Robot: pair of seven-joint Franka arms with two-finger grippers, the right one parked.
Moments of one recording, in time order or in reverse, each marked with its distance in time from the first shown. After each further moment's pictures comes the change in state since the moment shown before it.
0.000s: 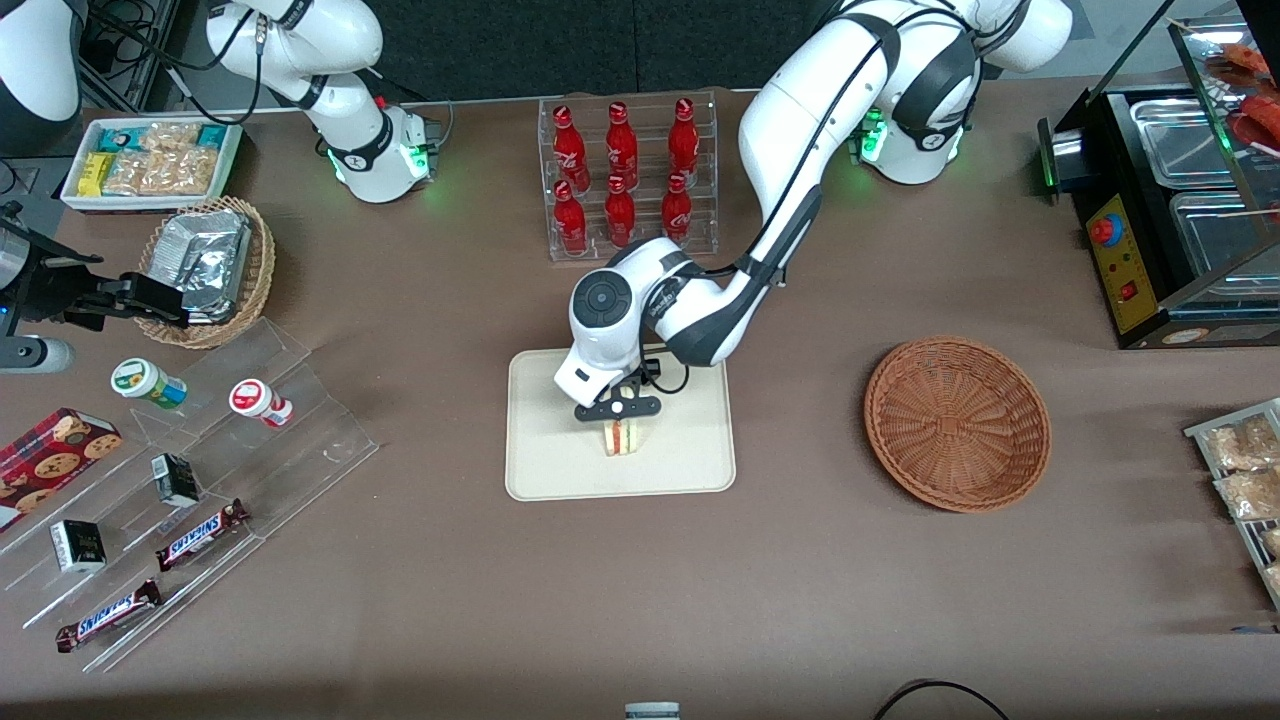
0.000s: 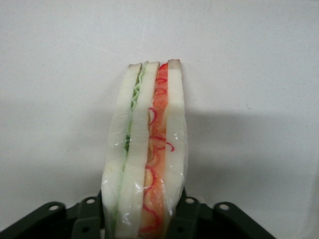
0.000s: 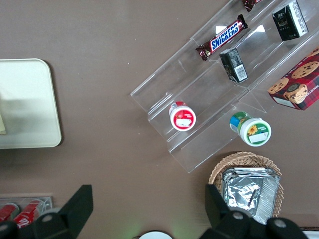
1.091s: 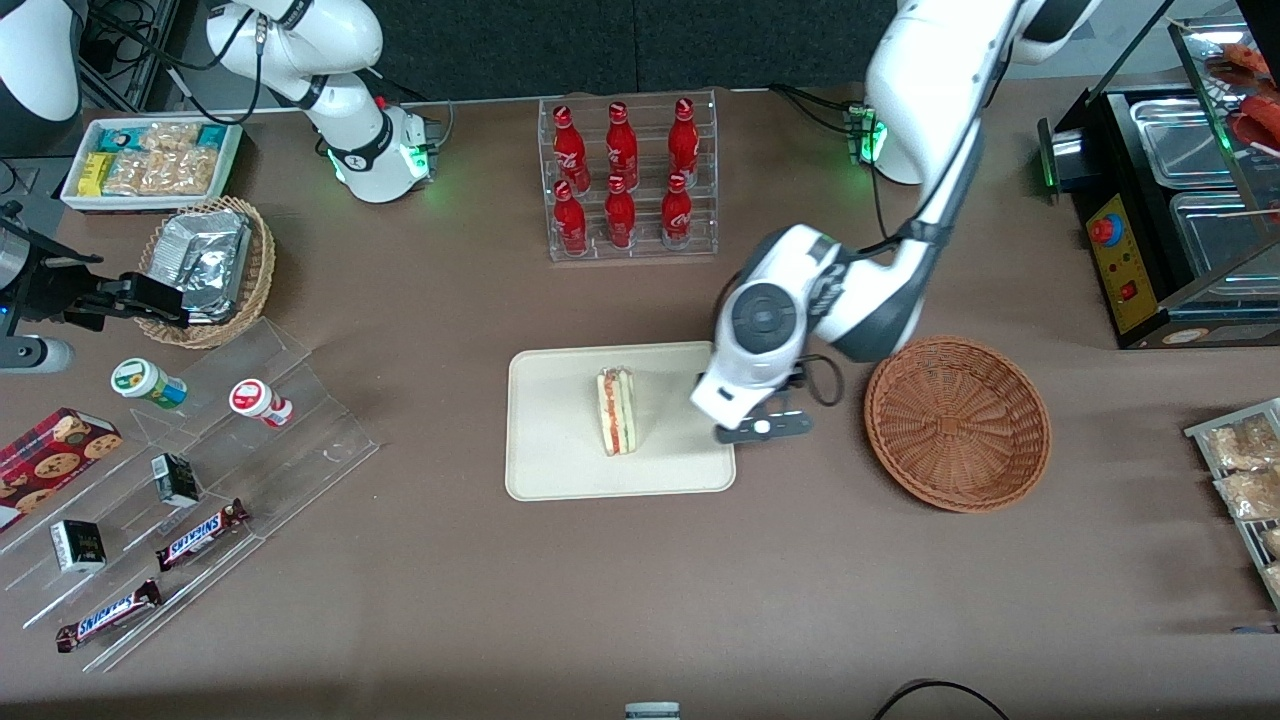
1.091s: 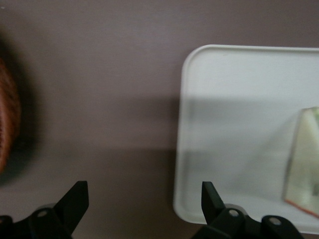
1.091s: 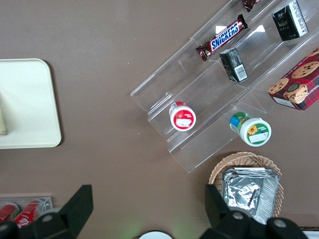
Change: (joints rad) arm 0.286 -0.441 0.020 -0.503 -0.008 -0.061 0.310
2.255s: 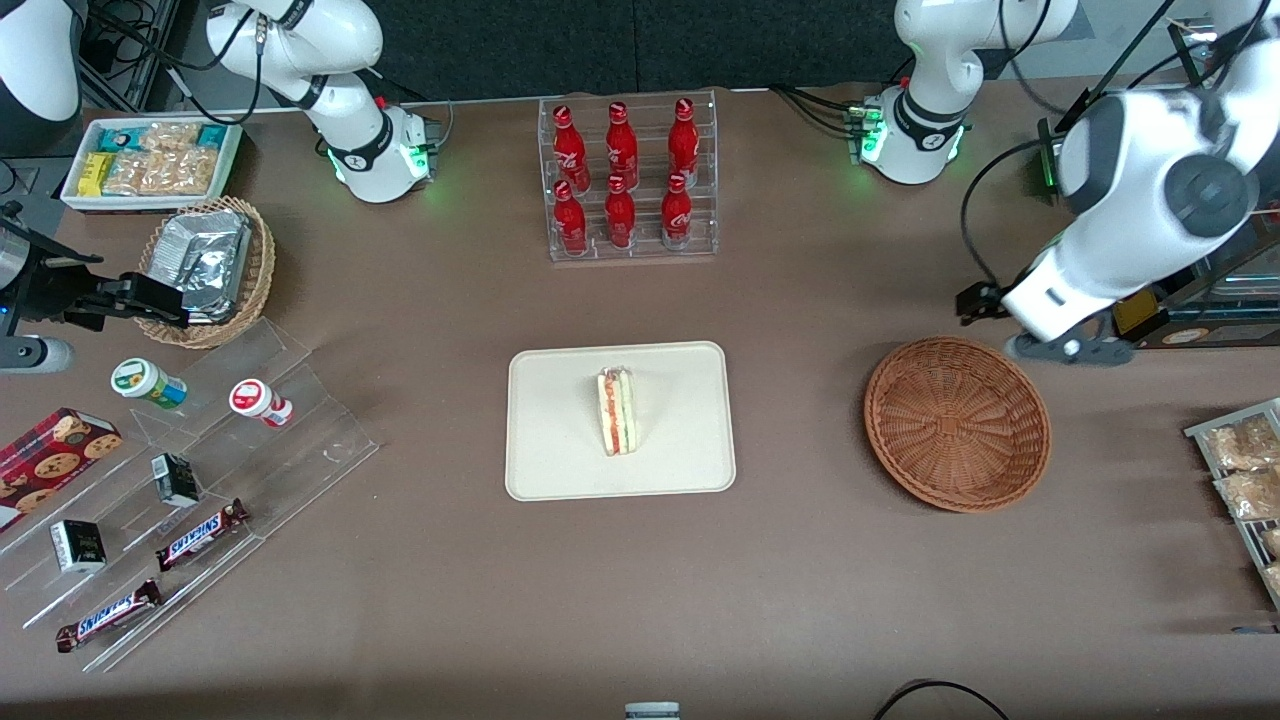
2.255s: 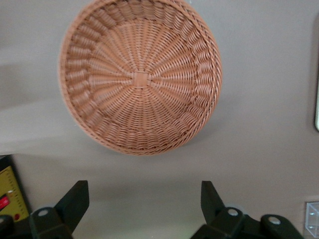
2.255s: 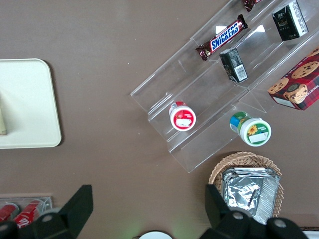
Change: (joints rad) arm 0.470 -0.589 0.014 -0.385 -0.043 -0.179 0.664
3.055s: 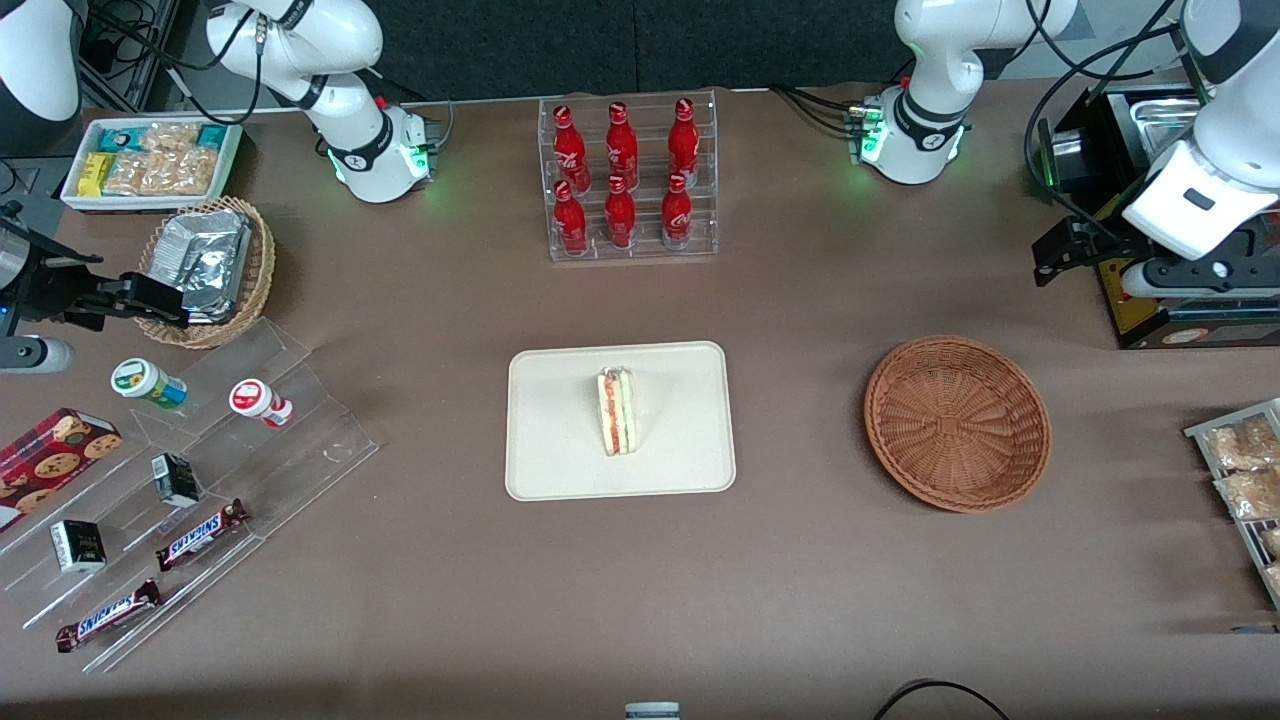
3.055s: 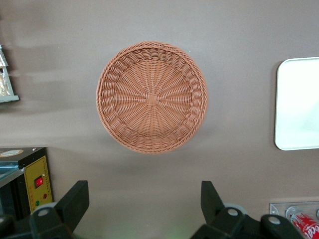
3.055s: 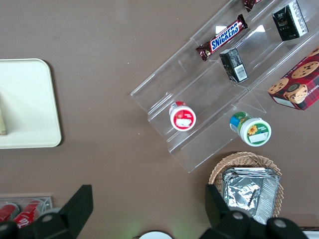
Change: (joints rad) arm 0.003 -0.013 0.015 0.316 -0.004 -0.245 -0.057
